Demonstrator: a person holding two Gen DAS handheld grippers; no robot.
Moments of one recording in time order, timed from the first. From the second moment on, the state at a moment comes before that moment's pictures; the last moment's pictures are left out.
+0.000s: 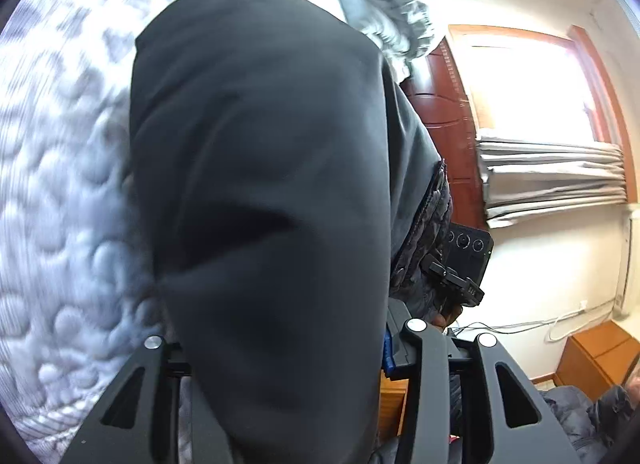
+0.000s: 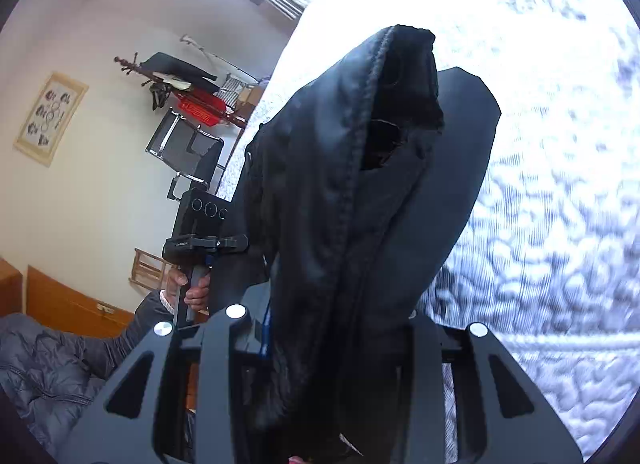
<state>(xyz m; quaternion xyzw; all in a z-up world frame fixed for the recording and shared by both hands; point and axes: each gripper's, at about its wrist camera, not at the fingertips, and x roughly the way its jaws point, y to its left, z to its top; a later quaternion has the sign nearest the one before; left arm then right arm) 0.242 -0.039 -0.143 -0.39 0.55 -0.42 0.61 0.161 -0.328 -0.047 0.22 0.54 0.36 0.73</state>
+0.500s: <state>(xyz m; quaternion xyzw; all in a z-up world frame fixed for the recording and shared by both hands) 0.361 -0.015 -0.078 -0.36 0.50 -0.41 0.68 0.305 -0.307 -0.028 0.22 0.51 0.39 0.74</state>
